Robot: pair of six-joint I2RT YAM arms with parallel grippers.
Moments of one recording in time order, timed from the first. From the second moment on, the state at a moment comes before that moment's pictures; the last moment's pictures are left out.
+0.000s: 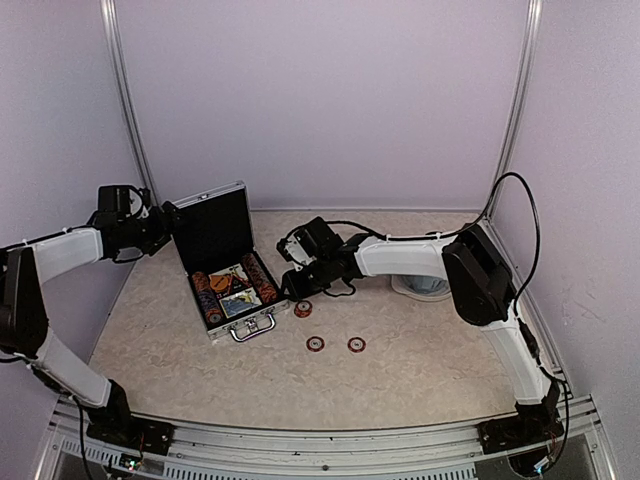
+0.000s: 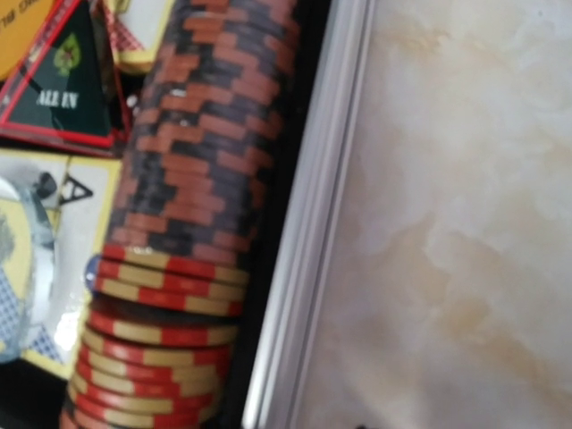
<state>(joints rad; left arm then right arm) 0.04 1.47 0.97 -0.04 0.41 -0.57 0.87 2.39 1.89 -0.33 -0.19 0.28</state>
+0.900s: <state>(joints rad) 0.06 1.17 0.94 -0.17 0.25 -0.44 0.82 2.19 1.76 -0.45 -0.16 0.05</state>
